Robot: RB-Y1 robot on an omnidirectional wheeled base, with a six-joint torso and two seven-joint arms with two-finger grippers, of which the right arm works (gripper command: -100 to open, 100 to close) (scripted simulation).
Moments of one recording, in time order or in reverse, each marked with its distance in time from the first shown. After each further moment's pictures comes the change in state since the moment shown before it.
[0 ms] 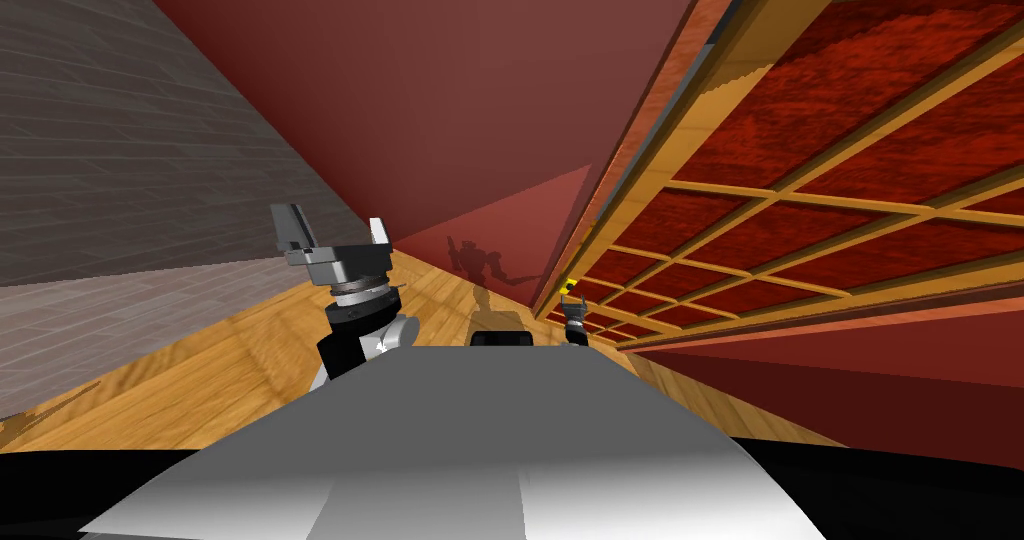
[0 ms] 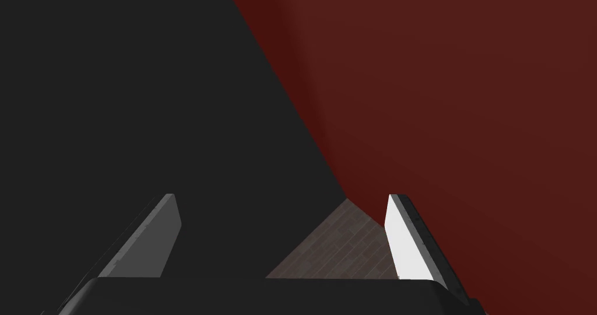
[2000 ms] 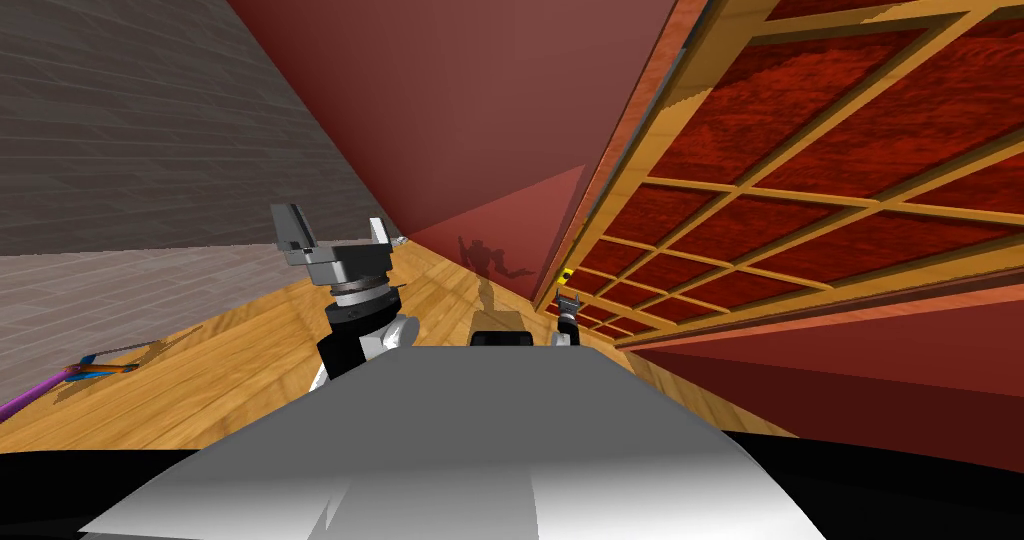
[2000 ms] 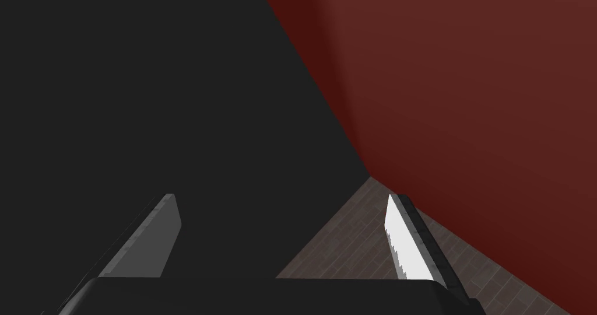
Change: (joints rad) arm -0.060 0.093 -0.060 -0.014 -0.028 0.088 -0.504
